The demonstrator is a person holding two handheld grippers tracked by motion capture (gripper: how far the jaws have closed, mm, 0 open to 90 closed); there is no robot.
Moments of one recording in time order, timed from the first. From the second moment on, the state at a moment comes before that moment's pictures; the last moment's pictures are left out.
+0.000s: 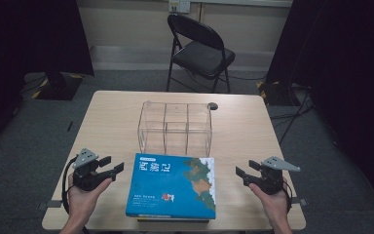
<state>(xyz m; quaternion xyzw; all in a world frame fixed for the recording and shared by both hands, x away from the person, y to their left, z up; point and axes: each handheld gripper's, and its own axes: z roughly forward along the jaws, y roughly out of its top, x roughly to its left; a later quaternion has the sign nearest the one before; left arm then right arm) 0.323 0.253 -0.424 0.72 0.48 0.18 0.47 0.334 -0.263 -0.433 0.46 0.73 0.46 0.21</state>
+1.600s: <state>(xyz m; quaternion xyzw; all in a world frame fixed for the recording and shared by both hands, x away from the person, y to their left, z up) 0.321 0.213 -0.421 0.75 0.42 0.11 0.50 0.374 -0.155 -0.419 0.33 0.80 0.49 0.11</state>
